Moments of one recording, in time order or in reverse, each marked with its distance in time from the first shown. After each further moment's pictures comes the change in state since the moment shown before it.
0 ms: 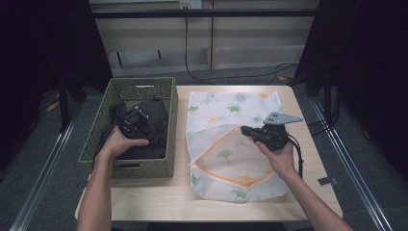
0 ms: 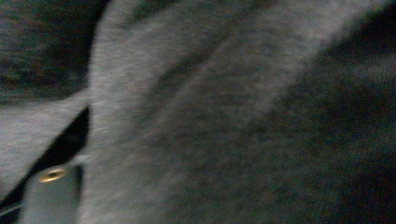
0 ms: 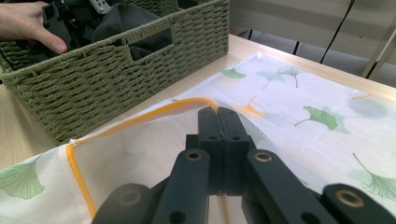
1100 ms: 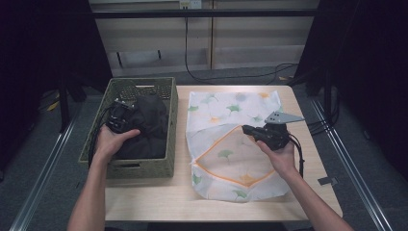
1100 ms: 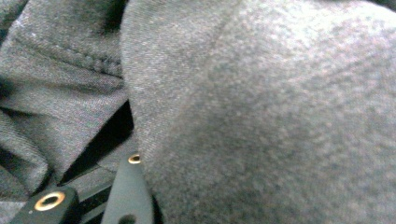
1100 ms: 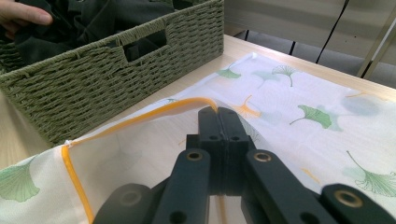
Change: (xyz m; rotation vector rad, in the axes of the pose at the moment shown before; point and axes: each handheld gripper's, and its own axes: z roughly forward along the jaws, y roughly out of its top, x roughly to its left) left arm 0.006 -0.016 -0.046 -0.304 -0.056 -0.113; right arm -0.004 0.000 -0.001 -0.003 -0.016 0.005
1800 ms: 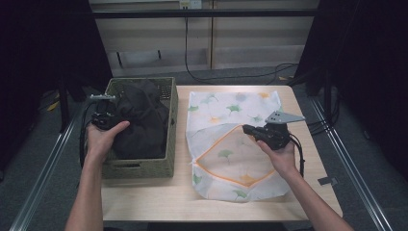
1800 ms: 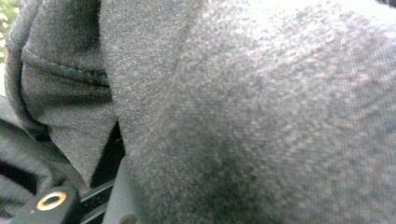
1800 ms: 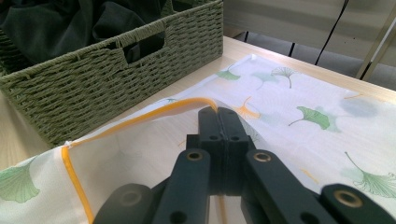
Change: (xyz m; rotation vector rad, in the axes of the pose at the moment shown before) left arm -0.005 -0.004 -0.048 -0.301 -0.019 -0.024; right arm -0.001 0.001 -0.001 -0.008 0.002 0.003
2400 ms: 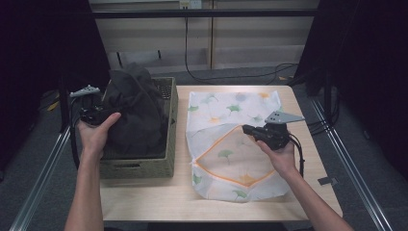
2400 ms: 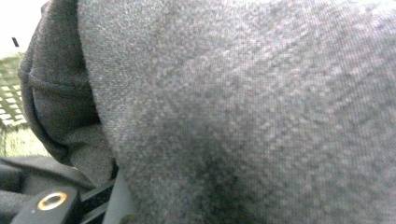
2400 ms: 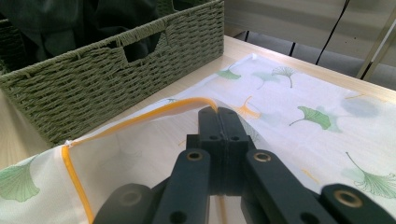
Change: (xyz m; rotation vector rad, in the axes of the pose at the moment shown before) left arm -0.008 0.013 -0.035 -0.252 0.014 -0.001; right arm 0.001 0.000 0.001 0.005 -0.003 0.000
